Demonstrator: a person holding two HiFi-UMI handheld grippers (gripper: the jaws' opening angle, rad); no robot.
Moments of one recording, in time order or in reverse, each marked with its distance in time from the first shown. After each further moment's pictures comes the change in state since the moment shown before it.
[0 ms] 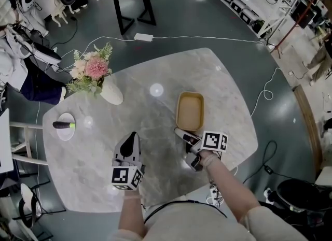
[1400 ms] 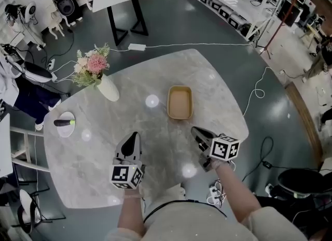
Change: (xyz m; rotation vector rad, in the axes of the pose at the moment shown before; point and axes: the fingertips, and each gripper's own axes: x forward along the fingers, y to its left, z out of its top) left arm -0.045 -0.046 0.009 0.001 -0.047 -0.082; right arm -0.114 0.022 -0.001 -0.521 -0.165 -0.093
